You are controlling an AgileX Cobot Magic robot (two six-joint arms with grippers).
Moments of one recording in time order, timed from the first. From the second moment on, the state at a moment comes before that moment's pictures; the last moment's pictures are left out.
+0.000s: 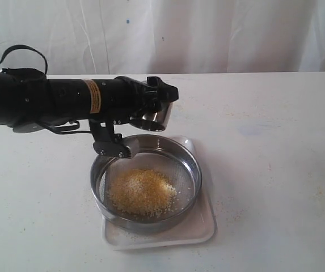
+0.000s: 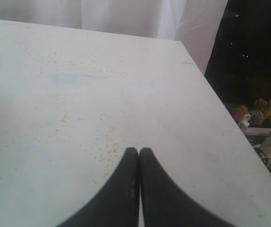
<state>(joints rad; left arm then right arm) -0.43 1.74 -1.05 0.87 -0.39 1.91 -0.10 0.00 0.00 -0.07 0.34 -0.12</state>
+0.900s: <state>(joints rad) 0.00 1.61 -0.71 0.46 -0.60 0.19 -0.10 0.00 0.00 -0.07 0.34 -0.12</state>
